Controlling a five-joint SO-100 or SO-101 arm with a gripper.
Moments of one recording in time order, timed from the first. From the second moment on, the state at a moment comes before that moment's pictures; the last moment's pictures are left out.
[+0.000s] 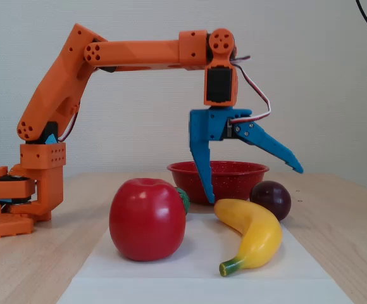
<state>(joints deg) -8.9 60.6 53.4 89.4 8.1</state>
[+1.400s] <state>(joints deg) -8.8 50.5 53.5 80.2 9.2</state>
